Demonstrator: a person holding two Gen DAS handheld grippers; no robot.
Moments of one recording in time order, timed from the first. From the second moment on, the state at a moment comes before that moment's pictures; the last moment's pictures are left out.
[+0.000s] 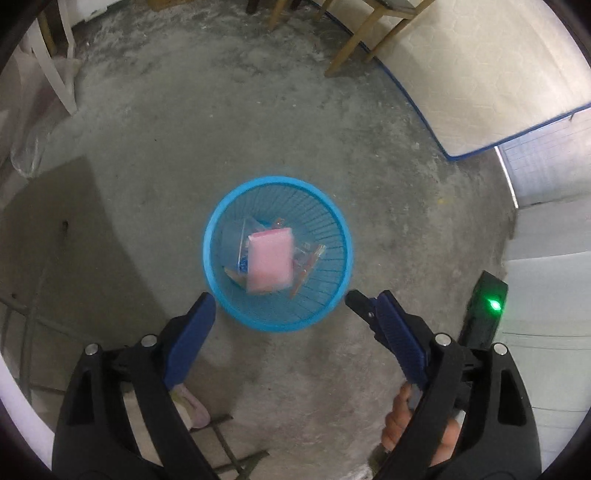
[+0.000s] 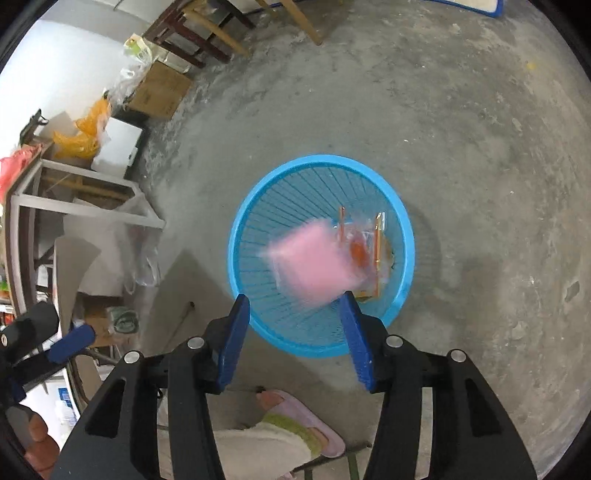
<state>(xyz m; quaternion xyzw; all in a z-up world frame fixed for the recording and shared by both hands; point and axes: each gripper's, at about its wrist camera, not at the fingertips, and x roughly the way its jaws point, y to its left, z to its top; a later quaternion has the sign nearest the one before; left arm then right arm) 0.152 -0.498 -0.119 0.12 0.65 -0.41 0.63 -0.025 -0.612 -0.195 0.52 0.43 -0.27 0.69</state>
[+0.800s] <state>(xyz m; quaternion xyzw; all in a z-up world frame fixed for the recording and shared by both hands) 0.146 -0.096 0.080 0.01 0.44 -0.33 0.83 0.016 -0.424 -0.005 0.38 0.39 -0.11 0.83</state>
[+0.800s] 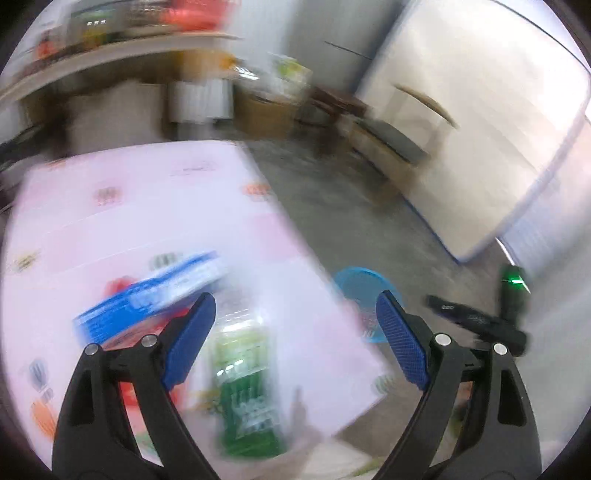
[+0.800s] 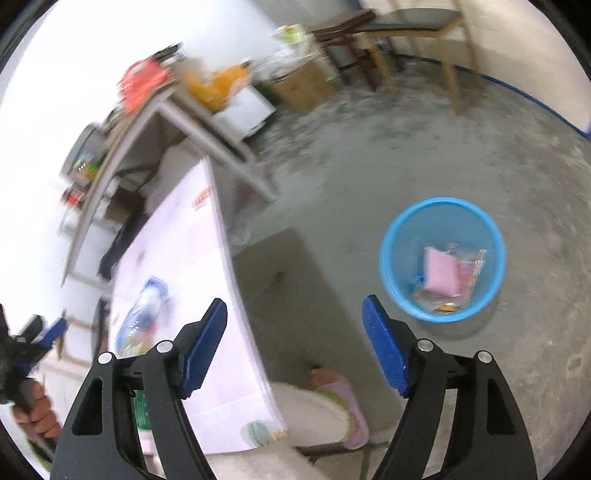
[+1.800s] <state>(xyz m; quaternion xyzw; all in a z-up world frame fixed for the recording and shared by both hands) 0.092 0.116 -0.024 -0.07 0.43 -0.20 0.88 0.179 -0.208 -0.015 0.28 0.55 -0.02 0.79</state>
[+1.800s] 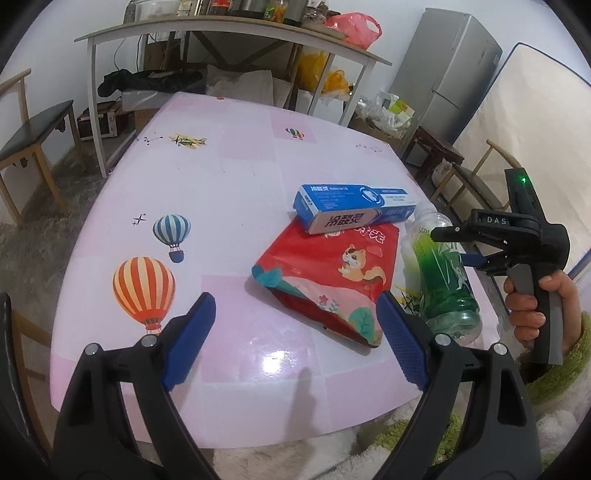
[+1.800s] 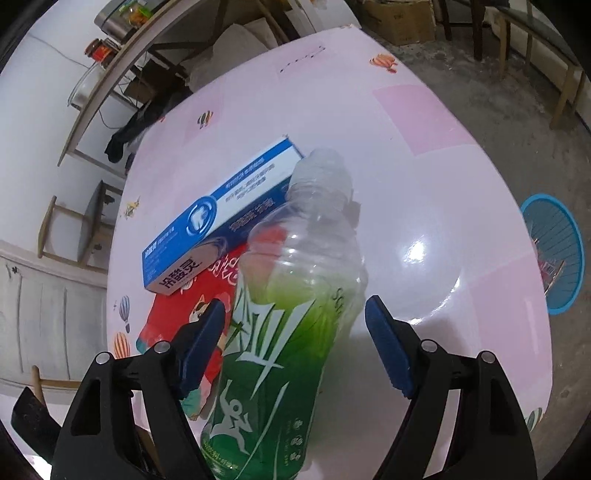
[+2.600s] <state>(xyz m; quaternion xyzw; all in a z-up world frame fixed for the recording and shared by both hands) 0.193 -0.026 -0.005 0.19 0.42 -0.32 0.83 0.152 -0.242 -0.029 0.28 0.53 0.00 0.80</state>
